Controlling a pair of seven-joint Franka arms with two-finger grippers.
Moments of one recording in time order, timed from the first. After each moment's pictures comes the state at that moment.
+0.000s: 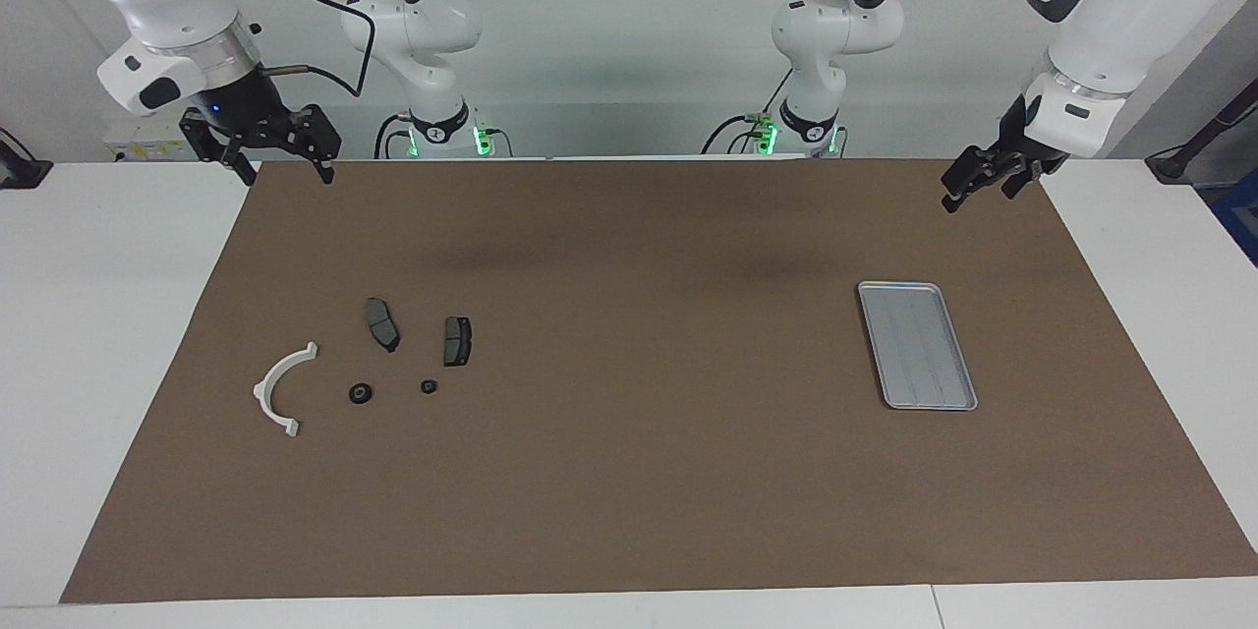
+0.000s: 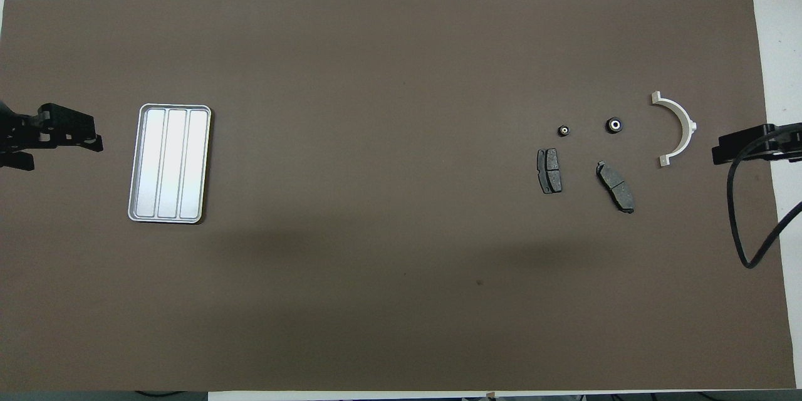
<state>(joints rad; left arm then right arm) 0.02 0.00 -0.04 -1.62 -0.03 1.58 -0.21 0.03 -0.06 -0.08 -1.63 0.00 1.55 -0.05</state>
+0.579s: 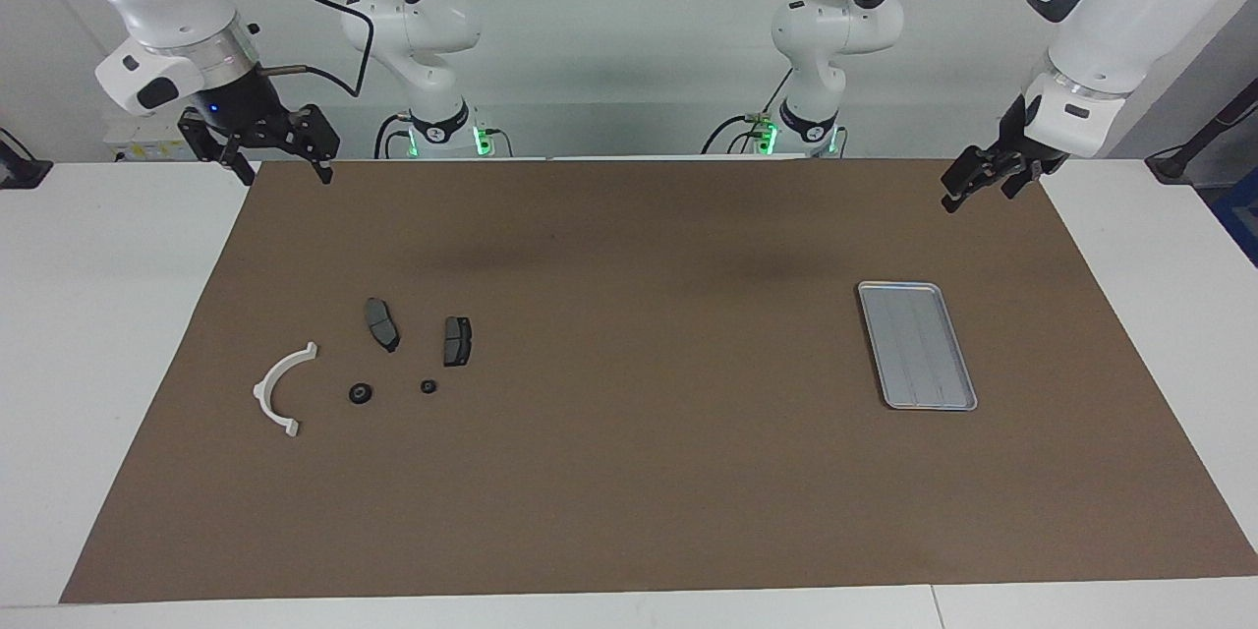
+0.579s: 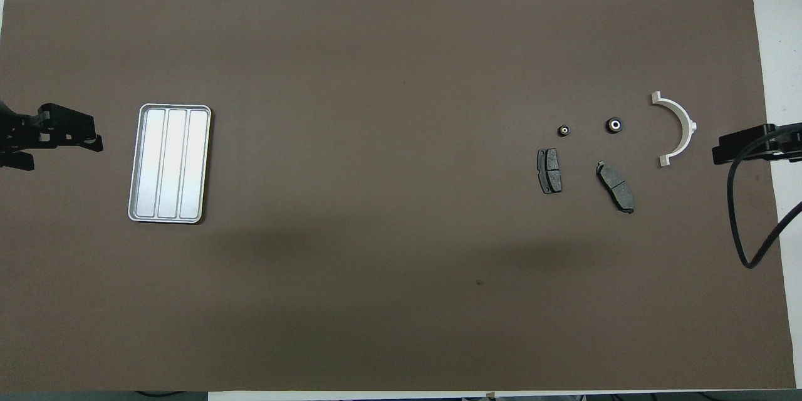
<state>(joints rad) 0.02 0.00 -0.04 -1.62 -0.03 1.58 -0.21 0.03 -0.06 -0.08 -1.63 0.00 1.55 -0.05</state>
